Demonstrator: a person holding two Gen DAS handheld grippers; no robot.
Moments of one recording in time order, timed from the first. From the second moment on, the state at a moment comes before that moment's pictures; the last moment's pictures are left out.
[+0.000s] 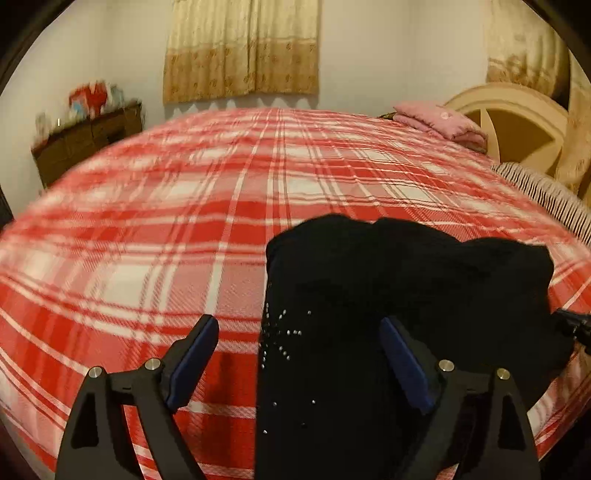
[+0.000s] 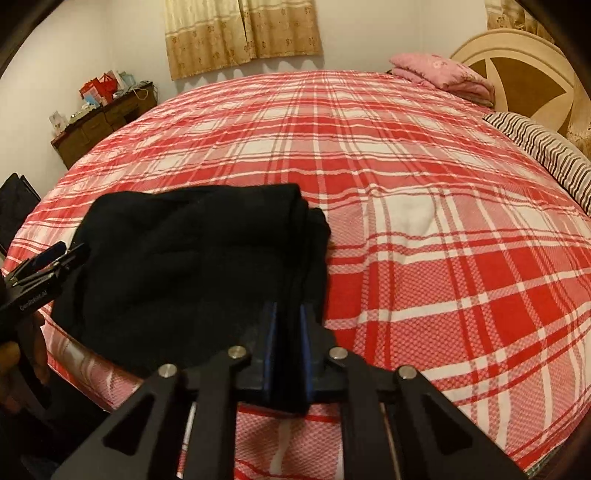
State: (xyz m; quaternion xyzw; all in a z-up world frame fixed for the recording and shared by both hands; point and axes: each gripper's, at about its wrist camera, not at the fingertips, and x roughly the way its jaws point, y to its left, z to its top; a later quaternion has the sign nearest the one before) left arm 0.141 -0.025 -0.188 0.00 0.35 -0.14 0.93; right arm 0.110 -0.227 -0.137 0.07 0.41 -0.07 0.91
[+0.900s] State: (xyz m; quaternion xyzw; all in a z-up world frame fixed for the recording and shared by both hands) left arm 0.139 -0.028 -0.184 0.00 0.36 -0.16 0.92; right arm 0.163 -0.186 -0.132 0.06 0.39 0.00 0.92
